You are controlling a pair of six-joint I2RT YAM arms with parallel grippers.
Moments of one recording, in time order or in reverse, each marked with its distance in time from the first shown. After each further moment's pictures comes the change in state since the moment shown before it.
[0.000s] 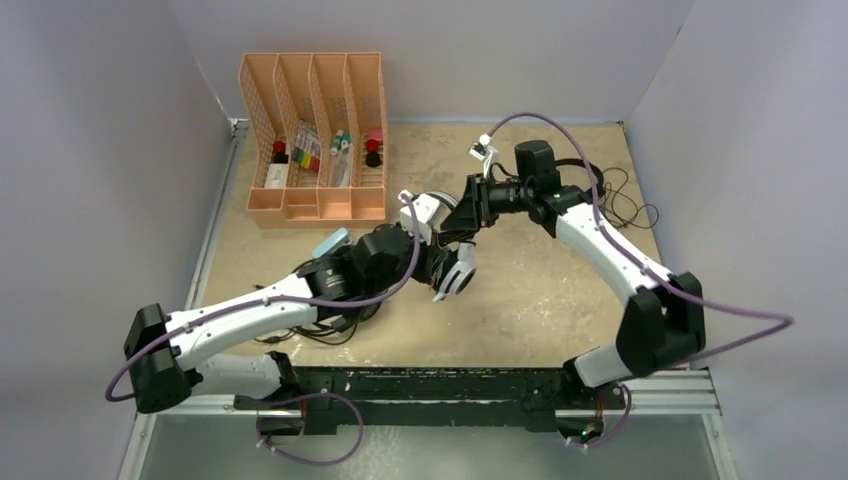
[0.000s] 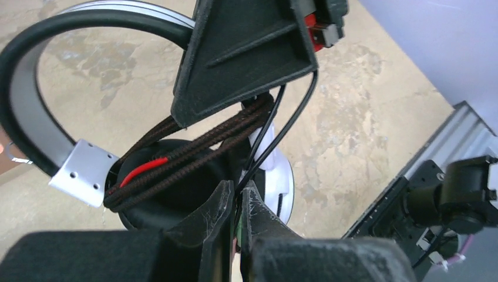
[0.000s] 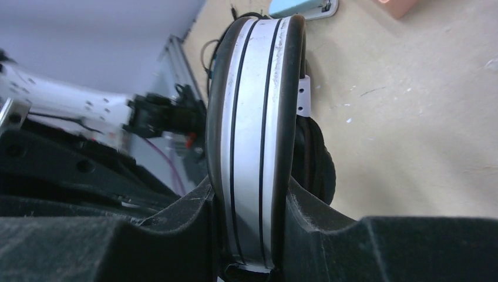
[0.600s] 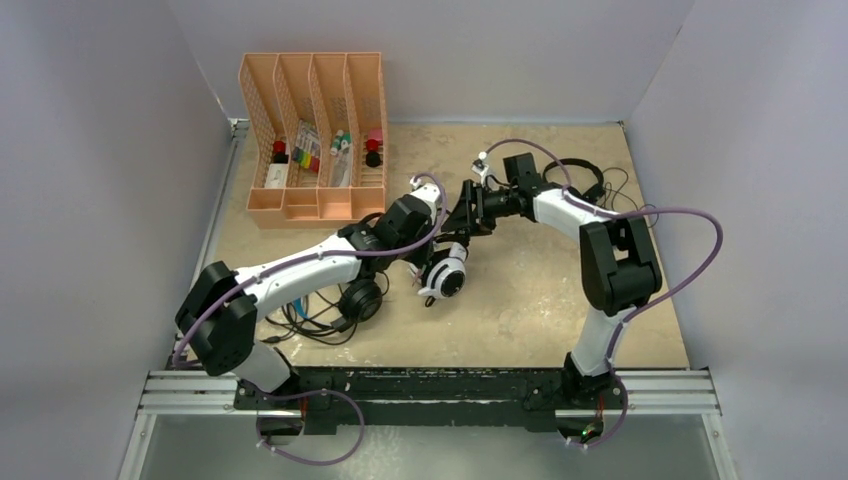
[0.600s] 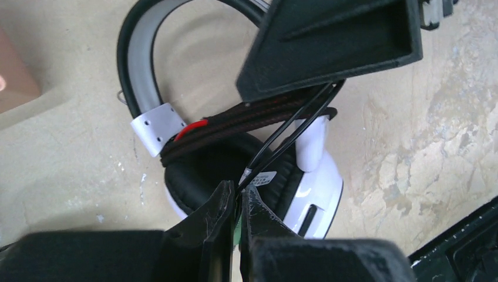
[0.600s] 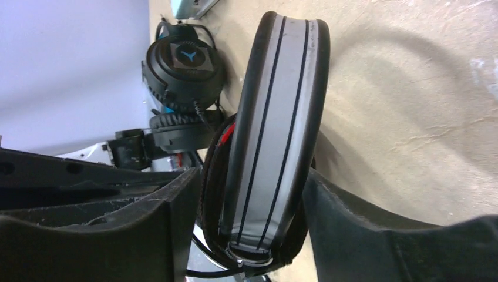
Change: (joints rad) left arm 0.213 0.349 0.152 -0.197 0.087 -0.051; right arm -0.112 0.414 0.000 0.121 -0.056 0.181
